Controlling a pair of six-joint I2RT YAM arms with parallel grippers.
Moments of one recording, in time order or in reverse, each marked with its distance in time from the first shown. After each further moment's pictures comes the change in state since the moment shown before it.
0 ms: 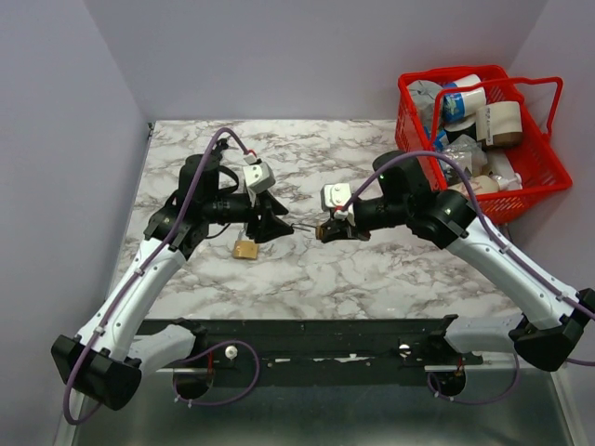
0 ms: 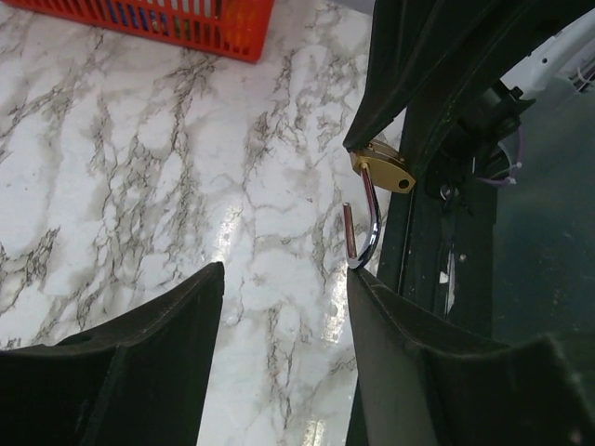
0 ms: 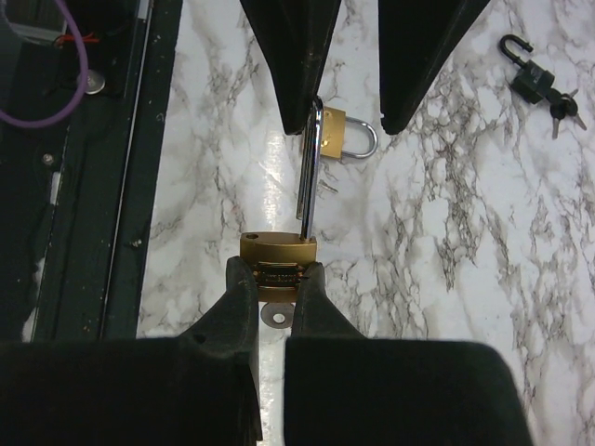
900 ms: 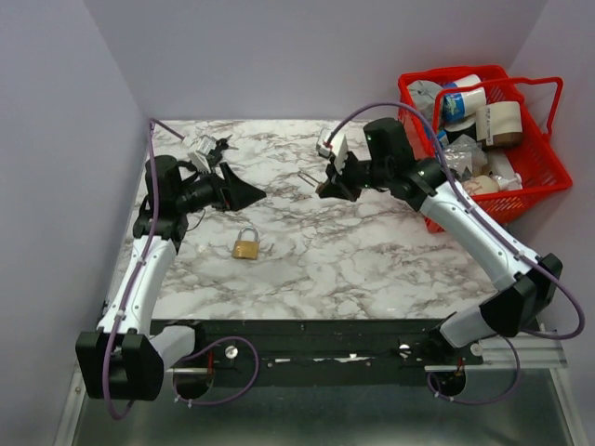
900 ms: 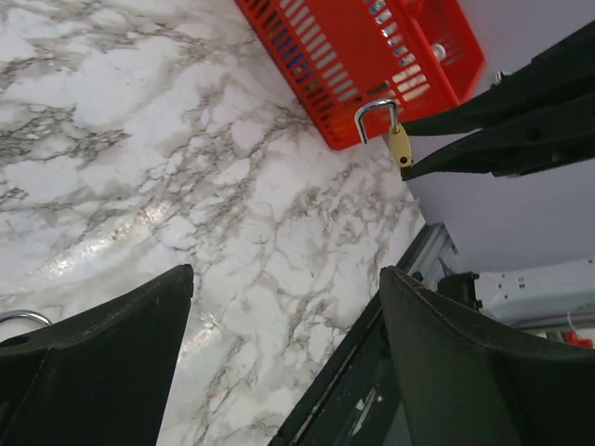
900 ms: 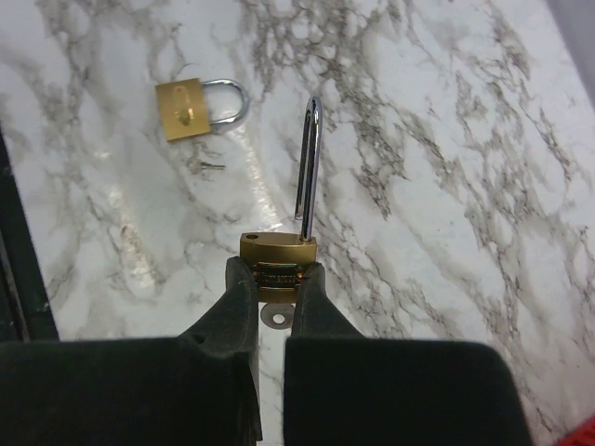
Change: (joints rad) left arm 0.366 0.060 -0.161 0.330 -0.037 -0.688; right arm -0.168 0.271 0.159 0.111 0.184 0.223
